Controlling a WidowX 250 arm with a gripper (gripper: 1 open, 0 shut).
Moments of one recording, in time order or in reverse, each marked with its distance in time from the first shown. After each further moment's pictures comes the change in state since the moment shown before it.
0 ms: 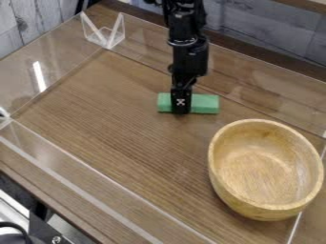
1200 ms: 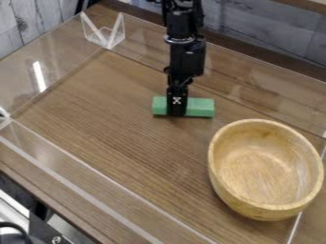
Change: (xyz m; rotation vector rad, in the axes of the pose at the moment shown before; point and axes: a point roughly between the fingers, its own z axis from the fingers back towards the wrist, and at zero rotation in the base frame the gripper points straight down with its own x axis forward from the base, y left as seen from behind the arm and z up) arm -0.005 0.001 0.003 -0.059 0.030 0.006
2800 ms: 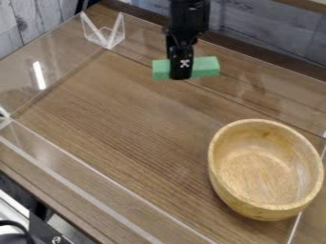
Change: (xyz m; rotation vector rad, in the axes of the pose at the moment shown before) arm -0.003 -0.007 0.073 0.138 -0.039 0.181
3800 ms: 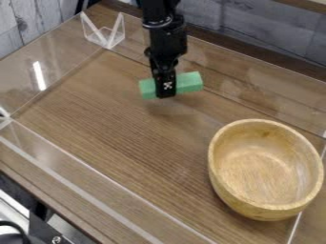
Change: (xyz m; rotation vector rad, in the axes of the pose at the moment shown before) arm -0.019 0.011 -0.045 0.027 -0.073 0.011
